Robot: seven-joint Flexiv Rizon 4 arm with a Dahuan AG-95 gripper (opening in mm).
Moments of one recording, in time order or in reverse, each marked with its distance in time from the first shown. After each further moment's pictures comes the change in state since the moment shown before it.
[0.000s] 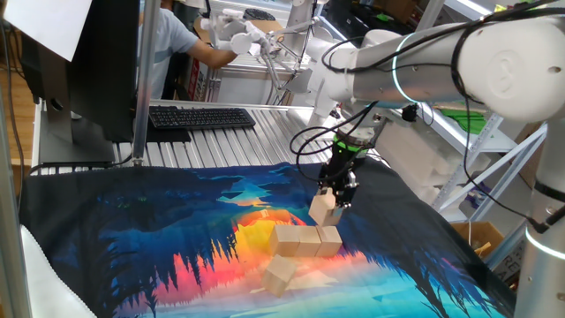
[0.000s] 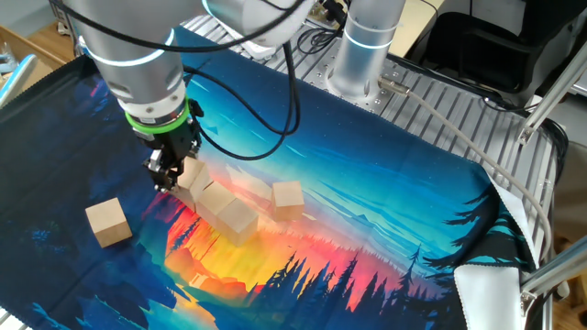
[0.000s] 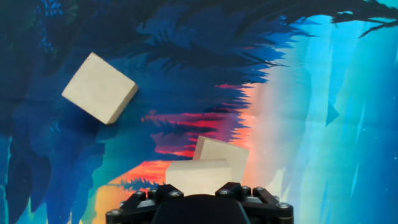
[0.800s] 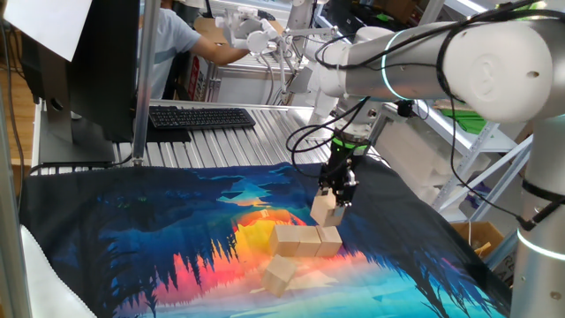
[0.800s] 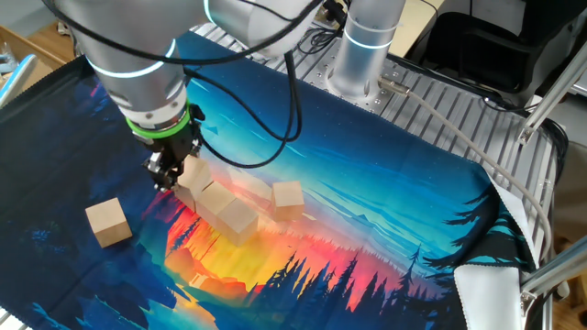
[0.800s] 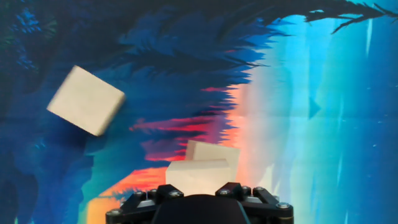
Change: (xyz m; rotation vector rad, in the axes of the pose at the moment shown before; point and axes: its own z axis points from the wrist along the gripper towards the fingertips) arm -0.001 0.000 0.000 0.043 0.033 -0.051
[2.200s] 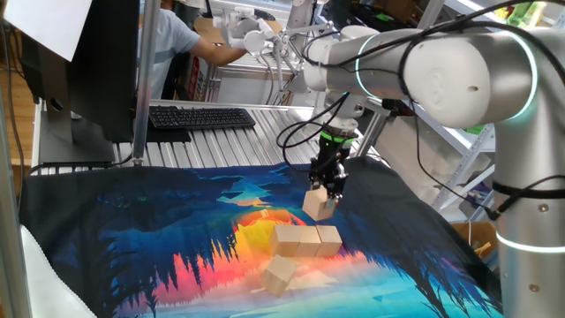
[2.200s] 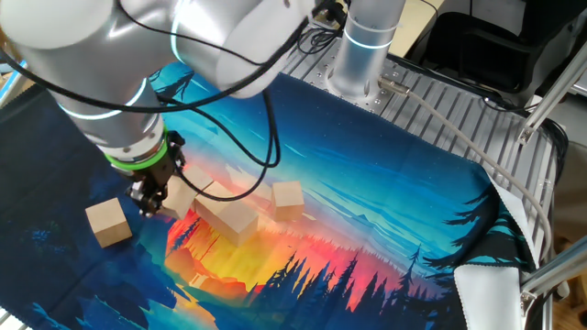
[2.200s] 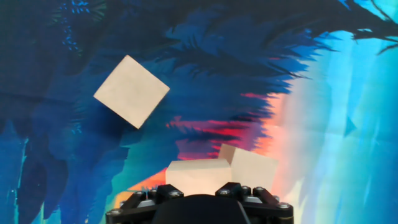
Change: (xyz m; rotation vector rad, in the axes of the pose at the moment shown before) arm -0.001 0.034 0.006 0.059 -0.024 -0.031
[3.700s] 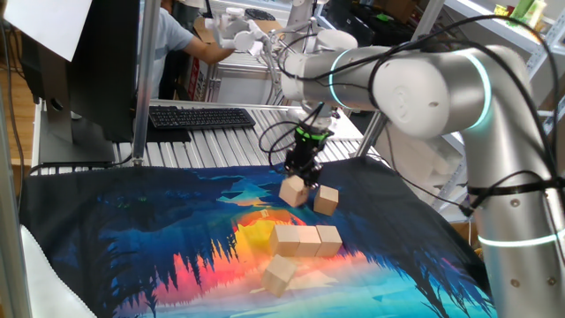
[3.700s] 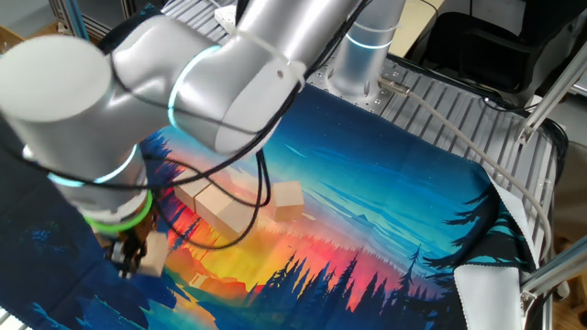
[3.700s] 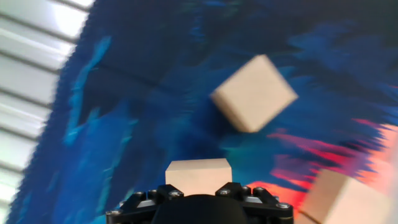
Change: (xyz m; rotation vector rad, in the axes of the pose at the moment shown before) arm -0.002 0.103 0.026 -0.124 -0.063 -0.192
